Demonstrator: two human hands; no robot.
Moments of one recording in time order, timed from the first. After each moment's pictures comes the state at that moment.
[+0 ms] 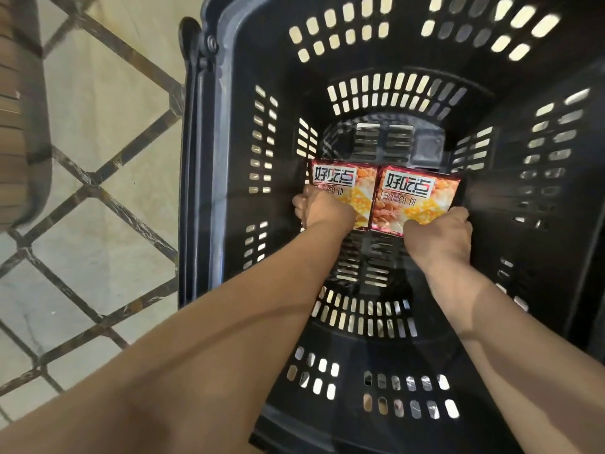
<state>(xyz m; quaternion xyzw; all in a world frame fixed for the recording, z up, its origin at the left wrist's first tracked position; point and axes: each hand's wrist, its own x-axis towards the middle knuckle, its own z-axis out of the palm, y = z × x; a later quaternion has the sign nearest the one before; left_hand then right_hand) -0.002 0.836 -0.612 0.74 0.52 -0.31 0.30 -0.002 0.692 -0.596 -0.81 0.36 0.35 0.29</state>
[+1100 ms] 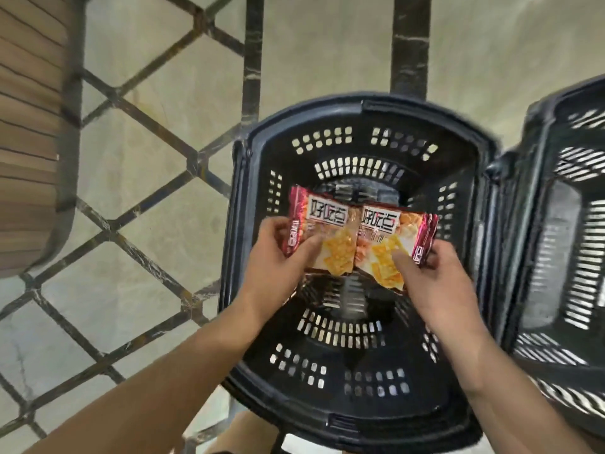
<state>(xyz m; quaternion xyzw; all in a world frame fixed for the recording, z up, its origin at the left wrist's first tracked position) -0.039 0.875 -0.410 0.76 0.33 -0.18 0.53 -0.010 0.650 -0.424 -0.77 0.25 0.30 0.50</state>
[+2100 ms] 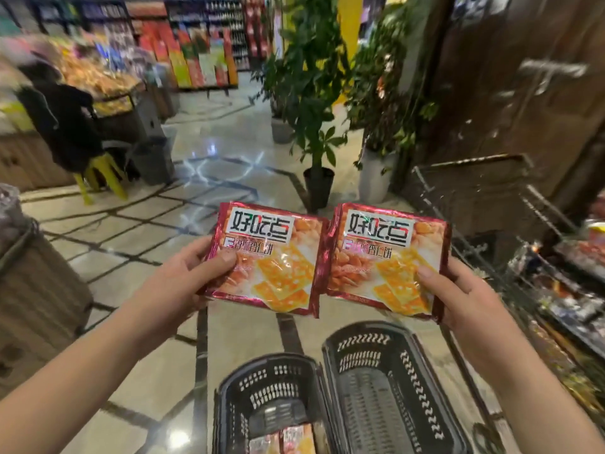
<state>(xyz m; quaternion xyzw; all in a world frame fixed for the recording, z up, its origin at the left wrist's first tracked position) -0.031 0.851 0.241 0.72 -0.07 -0.11 0.69 -0.101 0.503 0.227 -0.68 0.09 -0.03 0.73</state>
